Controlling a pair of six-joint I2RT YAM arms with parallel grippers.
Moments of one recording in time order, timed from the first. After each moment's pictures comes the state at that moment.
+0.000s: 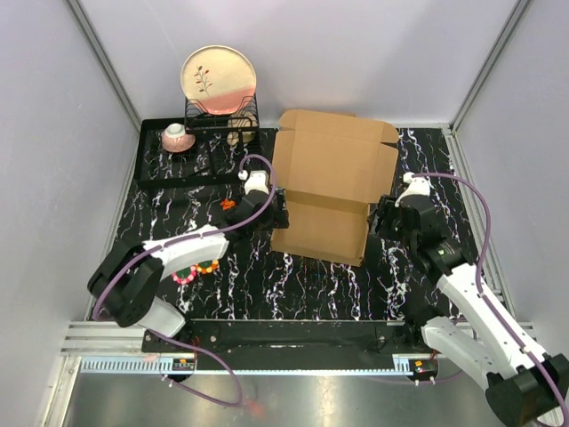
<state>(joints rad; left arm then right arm) -0.72 1.44 0.78 0.08 -0.35 -0.56 0.39 0.86 0.74 -0.46 0.17 0.44</state>
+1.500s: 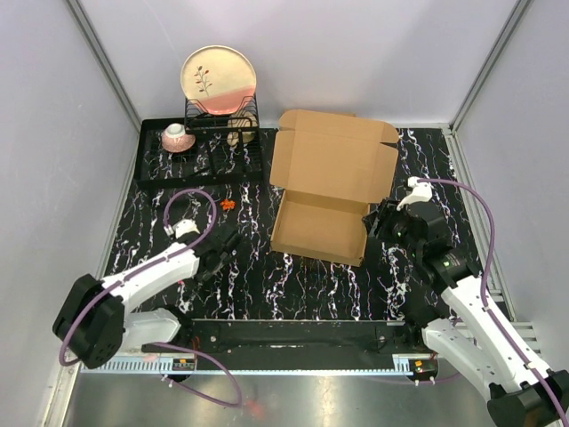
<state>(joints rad) -0.64 1.15 0.64 -0.92 -0.61 -1.34 0.39 0.74 0.69 -0.39 0.06 0.48</state>
